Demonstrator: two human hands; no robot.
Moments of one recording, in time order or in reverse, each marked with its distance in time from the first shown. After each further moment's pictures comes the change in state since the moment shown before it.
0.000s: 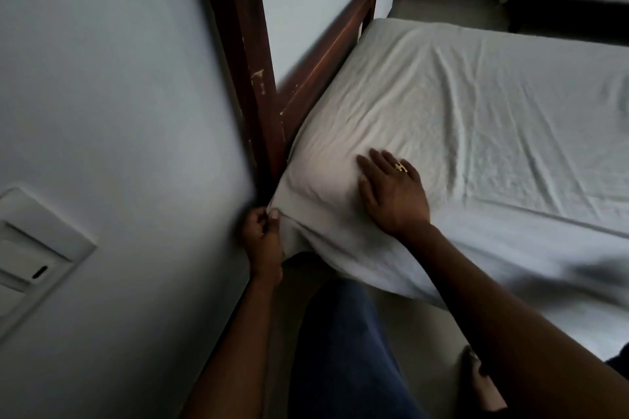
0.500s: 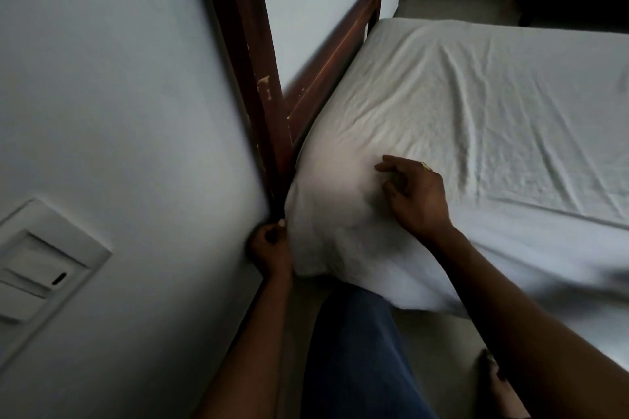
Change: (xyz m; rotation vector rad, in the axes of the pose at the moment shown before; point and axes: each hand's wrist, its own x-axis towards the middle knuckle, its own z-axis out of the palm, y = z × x) left_hand 0.002 -0.027 0.001 0.153 0.174 -0.152; right_hand -0.009 0.003 -0.018 0.500 0.230 0.129
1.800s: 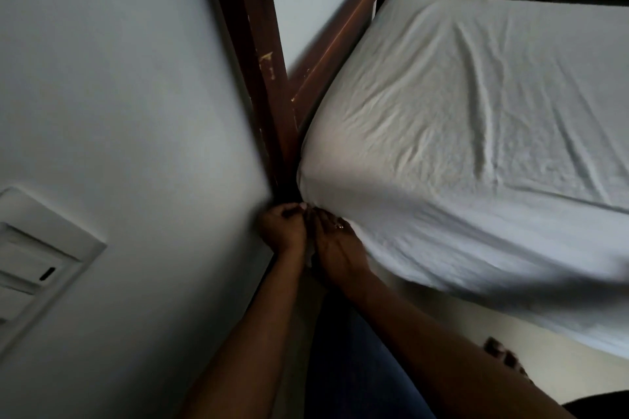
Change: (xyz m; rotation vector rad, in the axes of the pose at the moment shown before) left_hand -0.005 0.033 0.013 0.143 -0.126 -0.126; right_hand -0.091 -0.014 0.159 -0.253 -0.420 -0.191
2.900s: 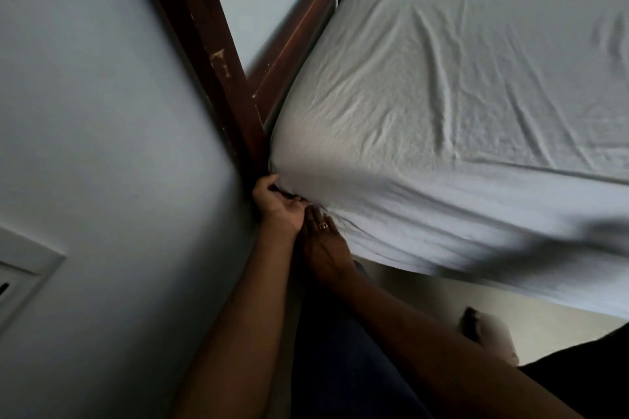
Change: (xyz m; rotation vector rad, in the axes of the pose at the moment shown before) left_hand -0.022 0.068 0.019 -0.887 -0.402 -0.536; right_hand -0.025 -0.001 -0.016 -0.168 -0.266 0.049
